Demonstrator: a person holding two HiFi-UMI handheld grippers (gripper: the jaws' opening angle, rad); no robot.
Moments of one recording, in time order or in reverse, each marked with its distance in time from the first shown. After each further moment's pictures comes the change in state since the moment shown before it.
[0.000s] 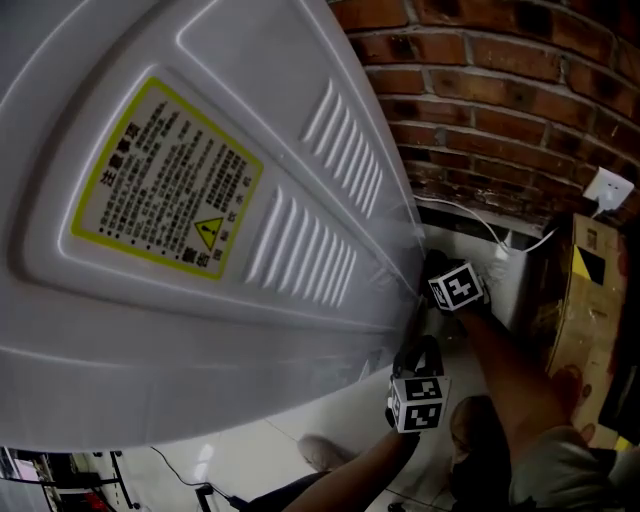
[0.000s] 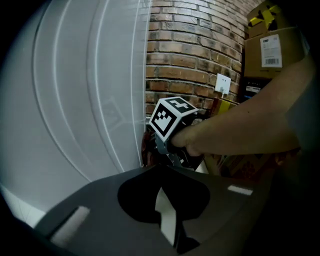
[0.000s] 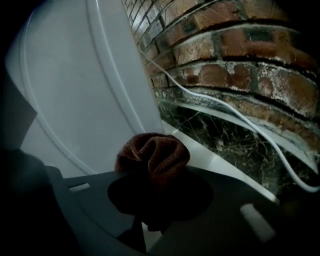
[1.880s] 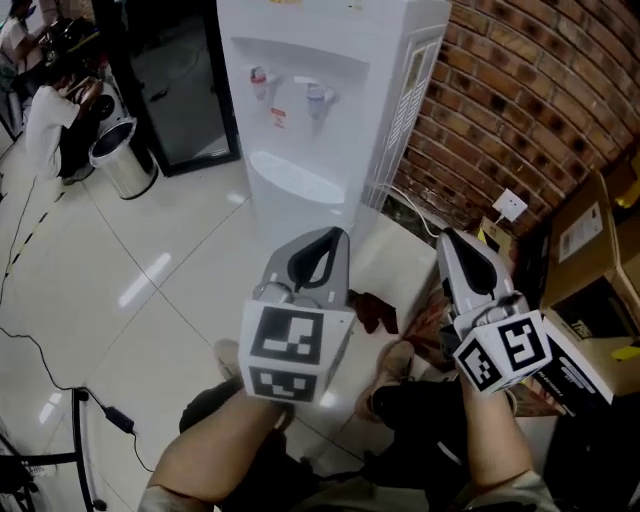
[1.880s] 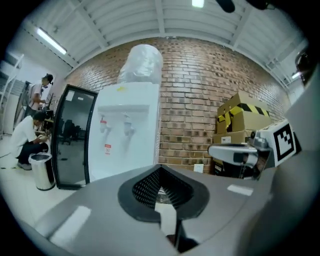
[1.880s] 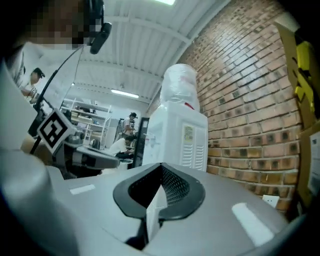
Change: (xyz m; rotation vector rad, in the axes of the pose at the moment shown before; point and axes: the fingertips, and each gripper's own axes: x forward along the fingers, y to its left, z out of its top) left arm -0.414 0.043 0.125 -0.044 -0.664 0.001; right arm -0.533 0.278 0.073 -0.361 -0.860 0.005
